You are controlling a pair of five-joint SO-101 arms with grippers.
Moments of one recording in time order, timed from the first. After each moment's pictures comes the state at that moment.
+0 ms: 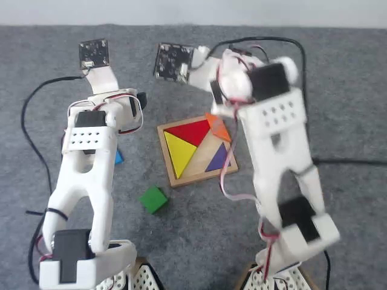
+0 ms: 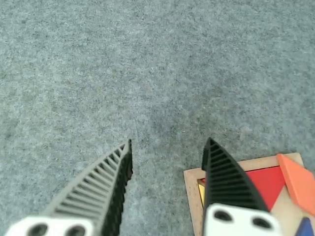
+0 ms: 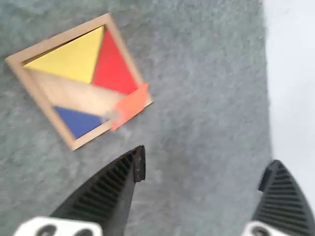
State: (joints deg) left arm -8.9 -10.6 29.2 44.1 12.1; right arm -26.2 2.5 -35.9 100.6 58.3
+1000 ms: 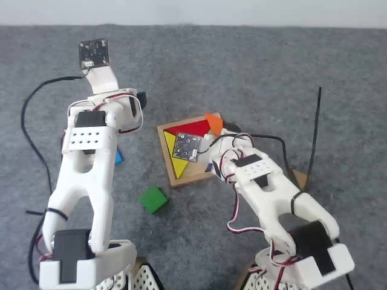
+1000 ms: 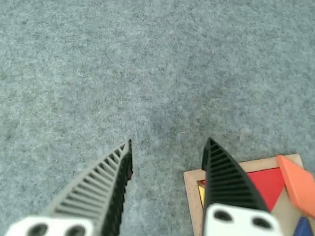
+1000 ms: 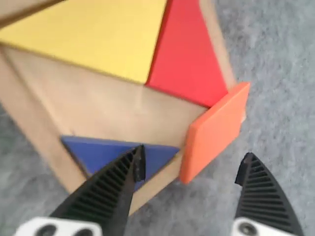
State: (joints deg) left arm -8.9 -10.6 29.2 43.4 12.1; right arm -26.5 -6.3 52.4 15.7 57.4
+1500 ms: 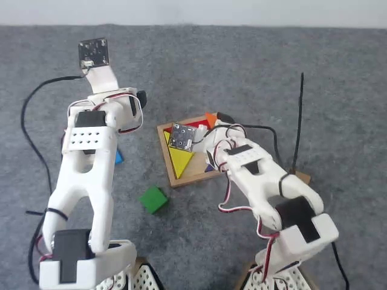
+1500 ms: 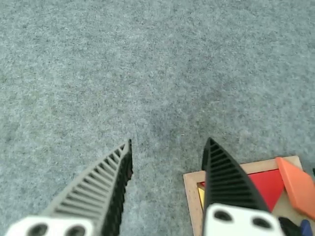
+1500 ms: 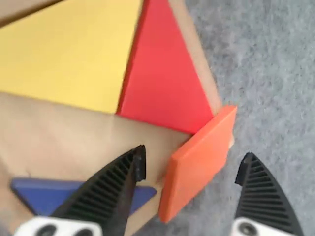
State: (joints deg) left arm -8.9 -10.6 29.2 43.2 12.1; right arm -26.5 7.1 41.5 12.1 57.4
